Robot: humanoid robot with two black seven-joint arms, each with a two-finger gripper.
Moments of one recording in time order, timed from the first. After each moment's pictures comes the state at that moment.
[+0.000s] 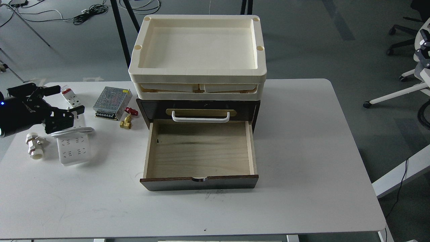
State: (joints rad) left arm -0.88 1.08 -0.05 -1.08 1.80 0.26 -0.49; right arm 0.83 -0.76 0.56 0.58 0.19 0.49 0.38
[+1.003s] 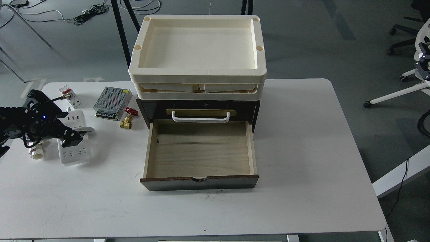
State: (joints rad) left arm -0.93 0.61 0.21 -0.39 1.95 0.09 -0.49; right arm 0.78 -0.76 0.57 0.58 0.20 0.49 0.38
